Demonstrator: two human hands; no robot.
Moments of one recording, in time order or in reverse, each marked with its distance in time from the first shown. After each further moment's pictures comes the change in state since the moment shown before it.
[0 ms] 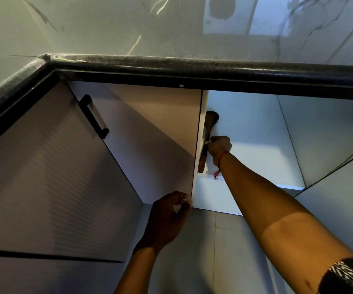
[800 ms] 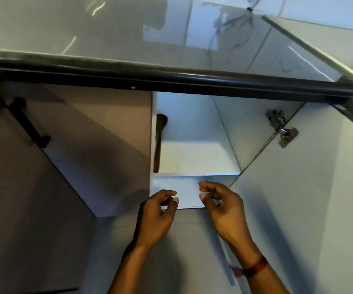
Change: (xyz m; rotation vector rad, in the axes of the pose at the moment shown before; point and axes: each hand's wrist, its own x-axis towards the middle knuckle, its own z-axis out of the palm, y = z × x) left_hand -0.005 0.032 0.041 -0.254 -0.111 -0.010; right_hand -0.245 0.061 -0.142 0.032 0.126 -0.328
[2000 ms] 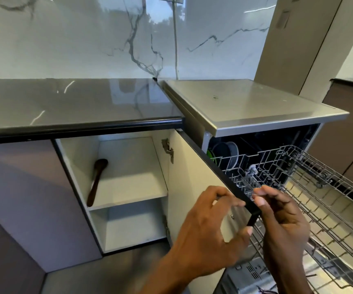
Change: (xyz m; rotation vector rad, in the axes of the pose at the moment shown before) left_hand -0.173 0.248 0.221 0.161 -0.253 0.940; right_hand -0.116 0.041 -0.324 0.545 0.631 -0.310
